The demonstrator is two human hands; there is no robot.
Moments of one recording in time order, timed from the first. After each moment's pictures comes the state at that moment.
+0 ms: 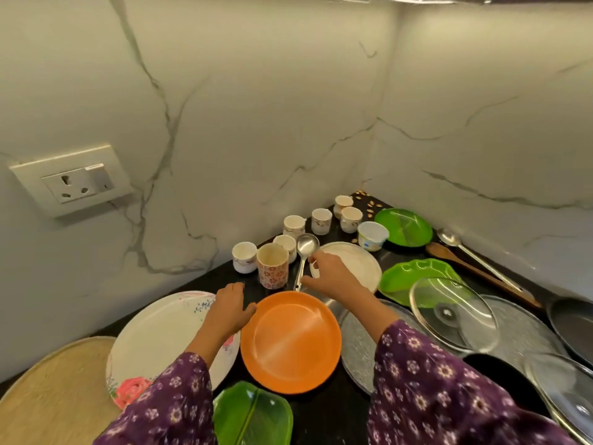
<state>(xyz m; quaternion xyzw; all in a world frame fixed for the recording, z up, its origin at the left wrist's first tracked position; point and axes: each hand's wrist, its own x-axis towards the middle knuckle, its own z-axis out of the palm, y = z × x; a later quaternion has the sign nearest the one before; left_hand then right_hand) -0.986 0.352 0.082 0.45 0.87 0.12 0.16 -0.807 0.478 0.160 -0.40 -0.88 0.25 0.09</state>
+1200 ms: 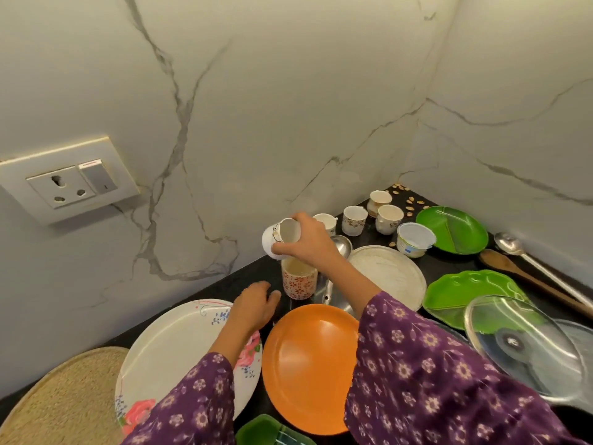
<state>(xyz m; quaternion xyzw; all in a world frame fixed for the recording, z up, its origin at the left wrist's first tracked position) -1.024 0.400 0.061 0.42 0.87 0.16 0.20 -0.939 0.525 0.154 -0.35 -0.86 0.33 0.18</state>
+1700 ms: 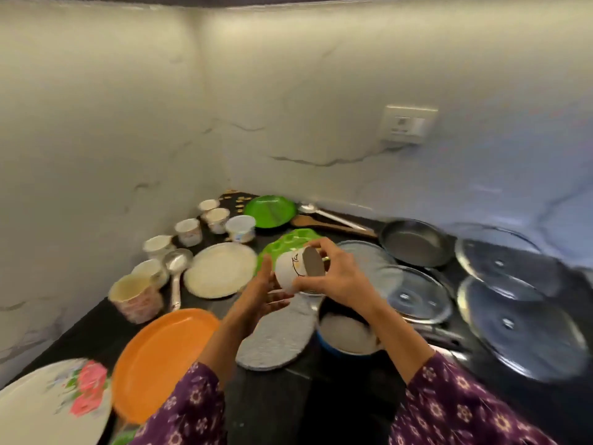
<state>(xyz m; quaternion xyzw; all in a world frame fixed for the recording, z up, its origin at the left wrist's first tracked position) -0.714 0.425 0.161 0.35 0.54 0.42 0.64 -0.545 0.431 0.206 -0.53 -0.70 0.34 0.33</state>
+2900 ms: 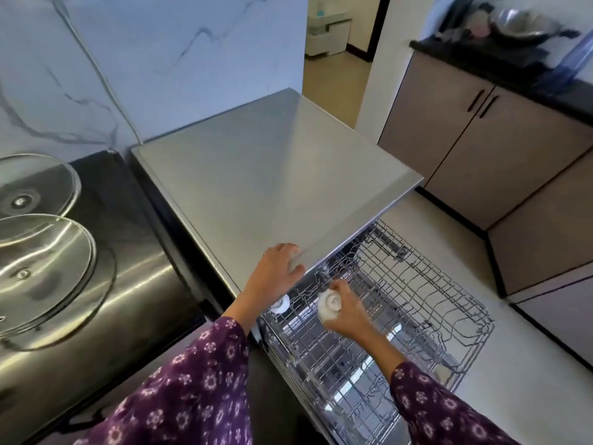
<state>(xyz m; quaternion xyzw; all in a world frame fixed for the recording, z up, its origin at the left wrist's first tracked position) 0.002 0.138 0.020 0.93 0.15 0.00 0.35 0.059 -0.055 -0.054 -0.87 -0.17 0.29 0.36</state>
